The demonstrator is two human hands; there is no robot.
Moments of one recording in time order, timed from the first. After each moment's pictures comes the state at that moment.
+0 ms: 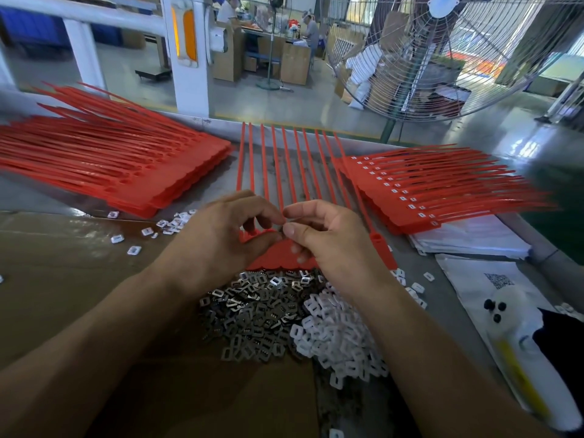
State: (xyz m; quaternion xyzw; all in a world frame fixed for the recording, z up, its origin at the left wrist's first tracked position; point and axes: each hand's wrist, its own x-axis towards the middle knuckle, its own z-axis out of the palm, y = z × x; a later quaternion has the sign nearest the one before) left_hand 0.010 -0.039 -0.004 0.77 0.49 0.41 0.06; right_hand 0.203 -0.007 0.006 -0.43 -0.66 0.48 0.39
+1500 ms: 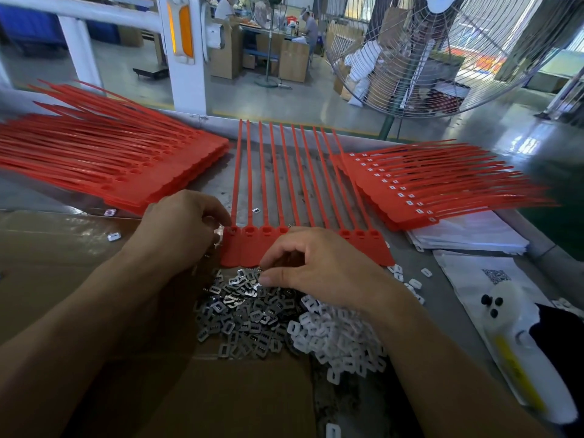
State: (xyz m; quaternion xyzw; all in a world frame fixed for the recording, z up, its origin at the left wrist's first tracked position) left_hand -0.020 -0.033 -0.001 0.59 0.74 0.31 0.13; right_hand 0.209 -0.013 0.009 -0.39 -0.86 0.30 0.15
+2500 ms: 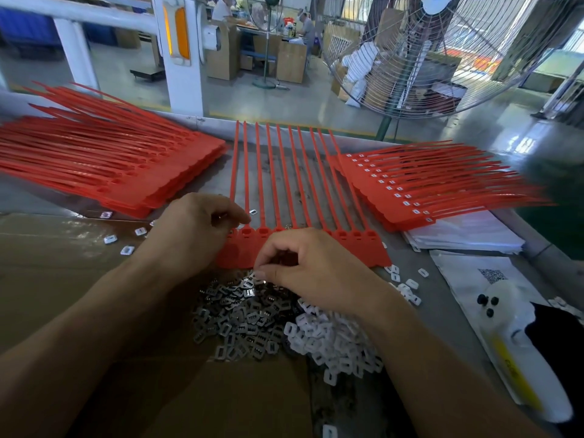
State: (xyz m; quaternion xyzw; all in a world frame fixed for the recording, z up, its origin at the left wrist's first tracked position) left_hand -0.006 -0.031 -0.005 0.65 0.64 0.39 0.15; right_hand 0.207 -0.019 0.009 -0.38 -0.85 0.32 0.17
